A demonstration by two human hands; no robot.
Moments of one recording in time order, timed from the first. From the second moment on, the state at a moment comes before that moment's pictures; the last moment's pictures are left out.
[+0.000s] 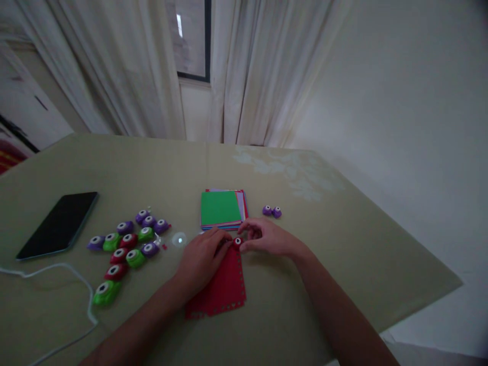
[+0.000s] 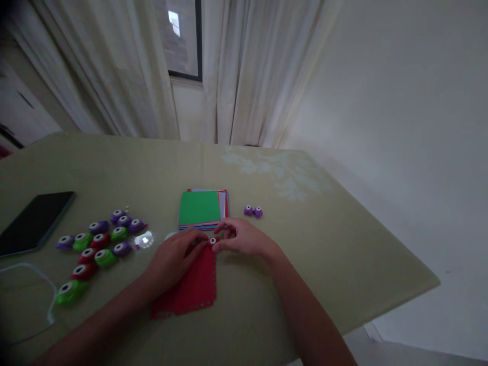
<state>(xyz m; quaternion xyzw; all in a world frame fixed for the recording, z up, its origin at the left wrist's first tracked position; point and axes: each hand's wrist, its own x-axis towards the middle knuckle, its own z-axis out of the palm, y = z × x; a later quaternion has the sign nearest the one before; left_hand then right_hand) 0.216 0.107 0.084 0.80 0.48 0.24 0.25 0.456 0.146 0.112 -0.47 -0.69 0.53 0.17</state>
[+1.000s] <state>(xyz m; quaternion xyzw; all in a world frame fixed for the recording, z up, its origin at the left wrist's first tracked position) 0.208 0.090 0.093 0.77 0.44 0.39 0.25 0.458 0.115 0.124 -0.48 -0.69 0.44 0.32</state>
